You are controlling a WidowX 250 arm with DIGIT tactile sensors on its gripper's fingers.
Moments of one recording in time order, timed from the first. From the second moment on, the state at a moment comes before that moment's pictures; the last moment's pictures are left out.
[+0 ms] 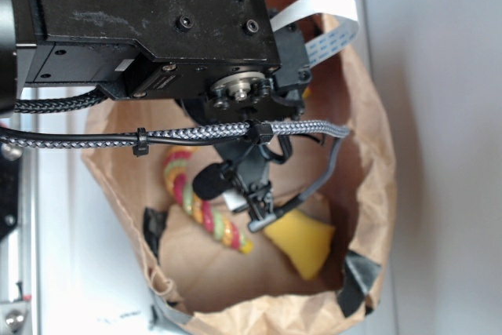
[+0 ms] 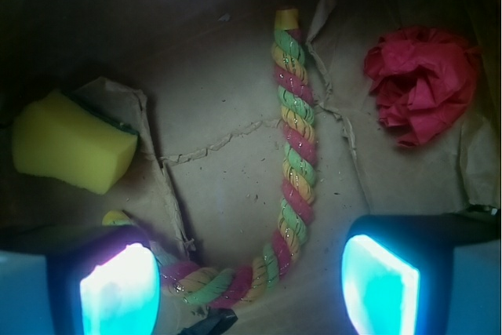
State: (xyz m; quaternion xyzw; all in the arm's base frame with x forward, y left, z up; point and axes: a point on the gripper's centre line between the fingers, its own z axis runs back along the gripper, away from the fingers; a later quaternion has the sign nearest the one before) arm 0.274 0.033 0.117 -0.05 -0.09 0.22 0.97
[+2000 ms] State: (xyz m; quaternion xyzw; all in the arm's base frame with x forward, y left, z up) arm 0.293 0.063 0.030 -0.07 -0.08 0.29 0.95
